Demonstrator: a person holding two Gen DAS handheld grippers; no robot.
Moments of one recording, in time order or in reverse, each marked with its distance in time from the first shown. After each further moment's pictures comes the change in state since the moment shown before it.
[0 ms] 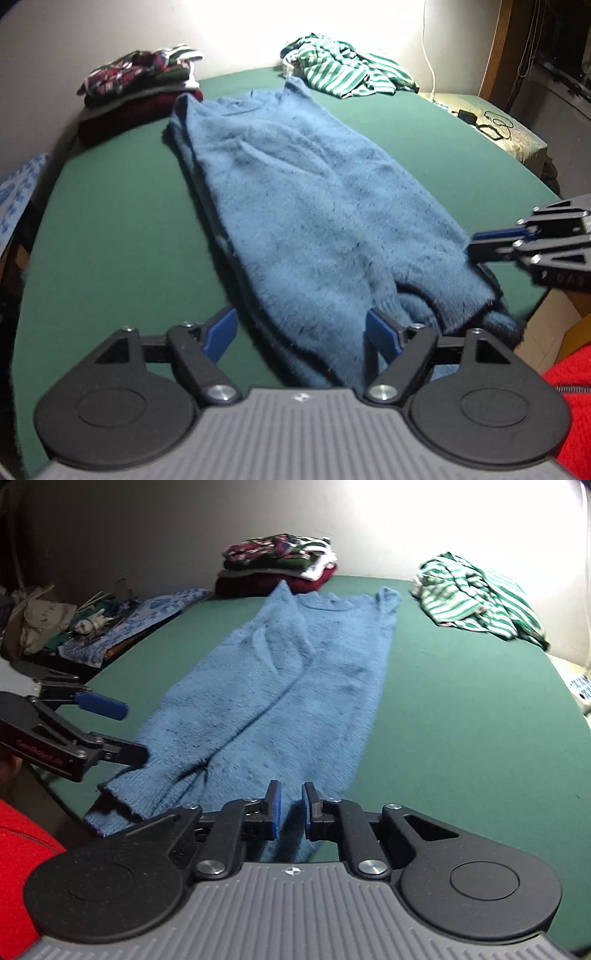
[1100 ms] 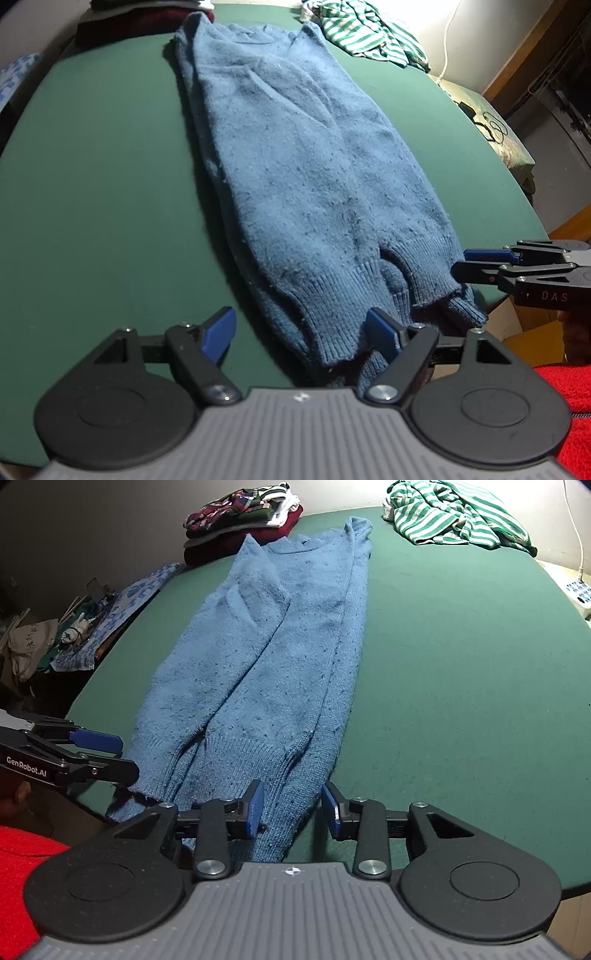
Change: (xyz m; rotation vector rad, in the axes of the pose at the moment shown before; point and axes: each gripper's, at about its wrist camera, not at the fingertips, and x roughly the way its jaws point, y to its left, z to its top) left arm 0.010 0.013 0.001 -0.171 0.188 -0.160; right arm 0.005 -0.014 -0.002 0.173 0.172 0.057
